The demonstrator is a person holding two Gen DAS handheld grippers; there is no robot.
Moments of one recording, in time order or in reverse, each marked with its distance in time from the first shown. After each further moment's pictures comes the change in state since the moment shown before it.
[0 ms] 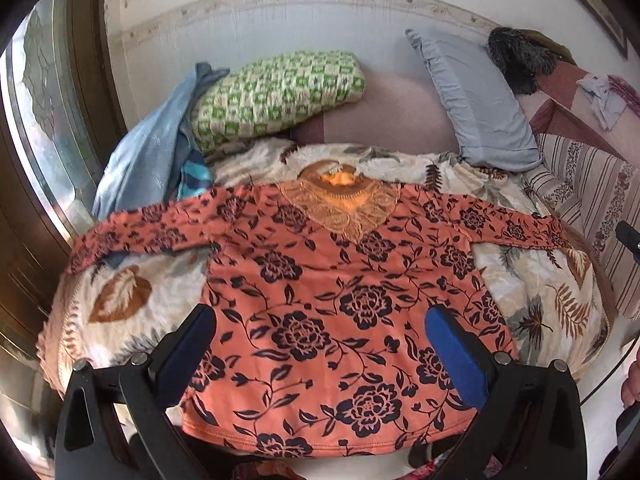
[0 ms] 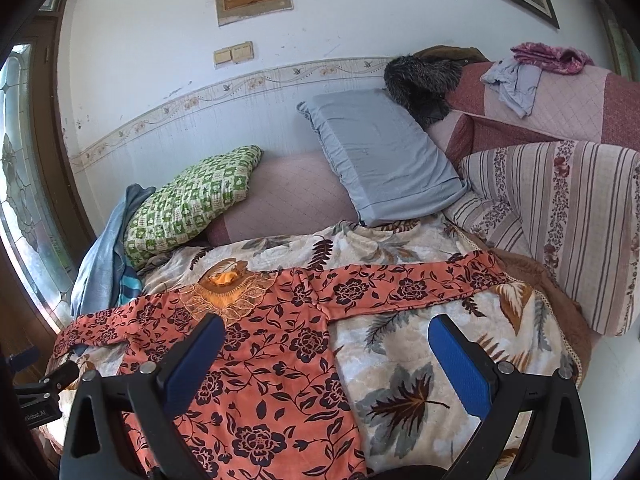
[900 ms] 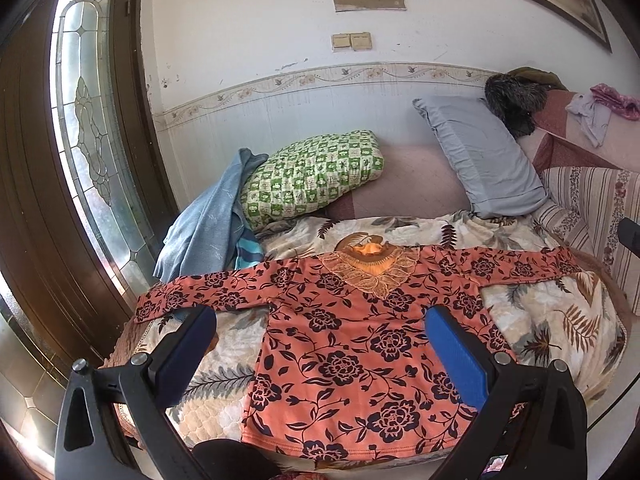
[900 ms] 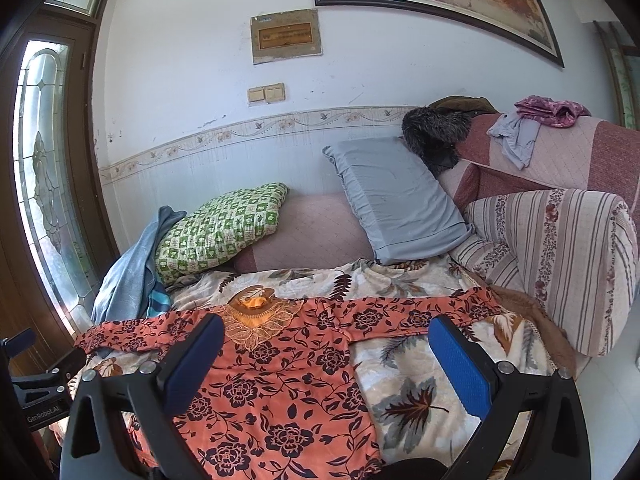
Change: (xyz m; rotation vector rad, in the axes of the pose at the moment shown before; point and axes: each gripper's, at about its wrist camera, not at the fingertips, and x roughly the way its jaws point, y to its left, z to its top) left arm -0.133 -0.030 -0.020 0.099 -0.322 0.168; right arm -0.121 0.058 -0.005 -0.088 -0.170 0.033
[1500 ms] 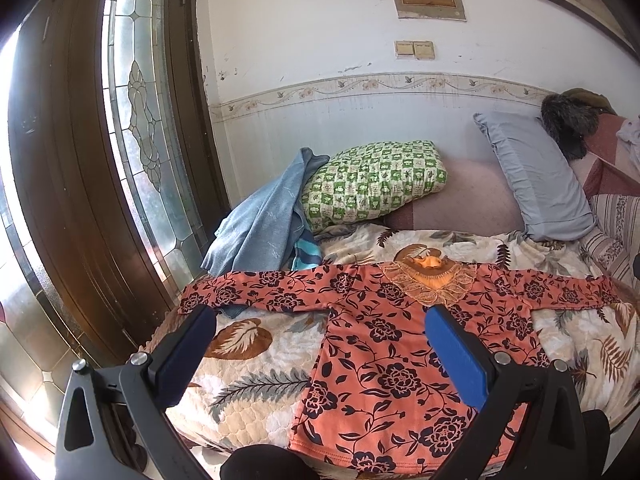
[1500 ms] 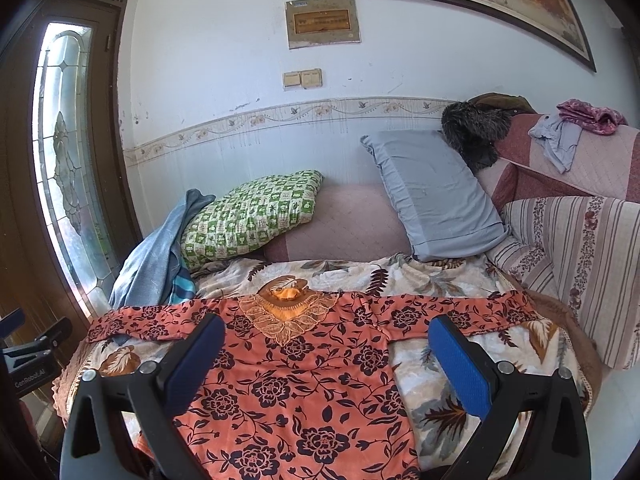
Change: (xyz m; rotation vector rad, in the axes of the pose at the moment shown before) left arm 0.003 0.064 -0.002 -0.097 -0.016 0.168; right arm 0.025 0.054 -0.003 -0.060 0.025 0.109
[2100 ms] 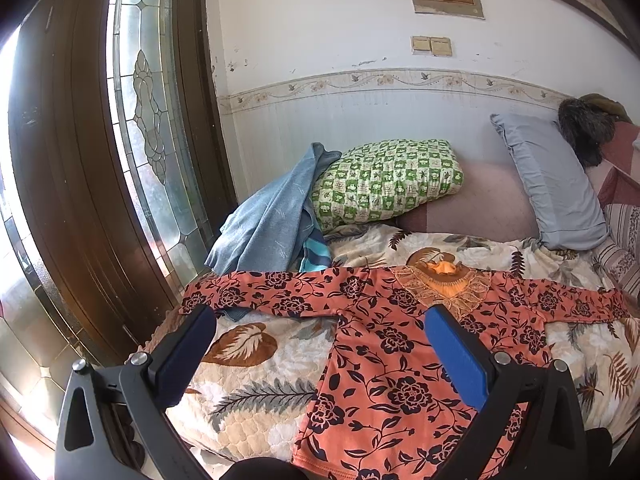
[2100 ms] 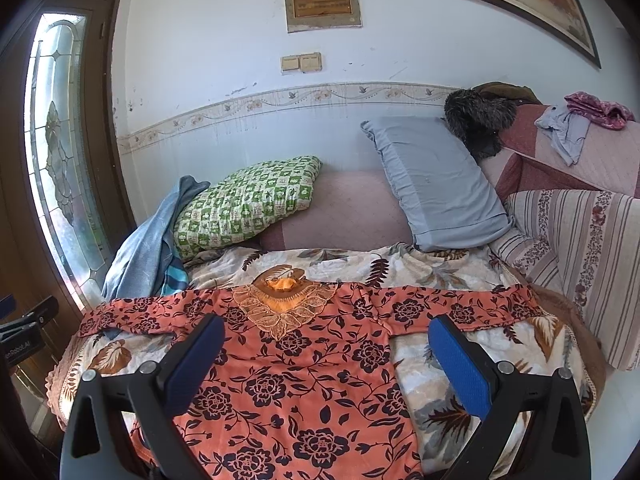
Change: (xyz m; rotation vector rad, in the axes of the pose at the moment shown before) left arm 0.036 0.010 0.012 -0.031 0.020 0.029; right arm 0.036 0.002 -0.004 -0.004 0.052 -0.011
